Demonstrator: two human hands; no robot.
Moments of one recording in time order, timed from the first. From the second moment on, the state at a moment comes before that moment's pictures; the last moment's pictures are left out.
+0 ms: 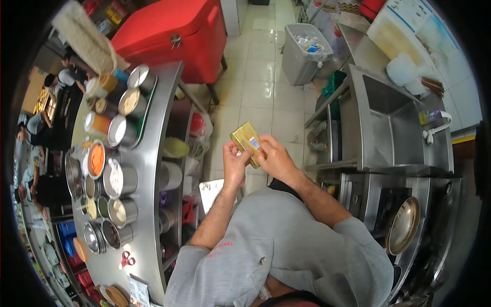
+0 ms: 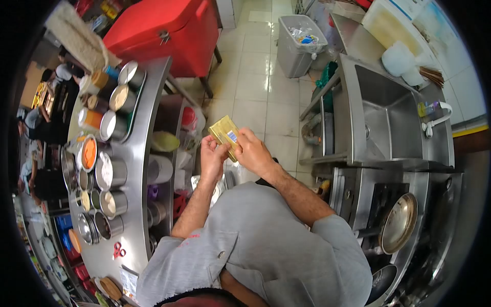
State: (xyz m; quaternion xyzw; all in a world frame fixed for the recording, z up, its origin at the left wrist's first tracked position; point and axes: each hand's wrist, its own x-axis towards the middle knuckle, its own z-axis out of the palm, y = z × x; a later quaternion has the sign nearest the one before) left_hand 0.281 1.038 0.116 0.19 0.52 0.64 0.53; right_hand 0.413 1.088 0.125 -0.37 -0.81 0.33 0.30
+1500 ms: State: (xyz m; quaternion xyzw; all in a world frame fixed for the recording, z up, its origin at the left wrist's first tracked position) left_hand 0.157 1.751 0.096 0.32 0.53 0.59 0.52; right_hand 0.293 1.824 0.105 -0.39 -0.79 0.29 0.37
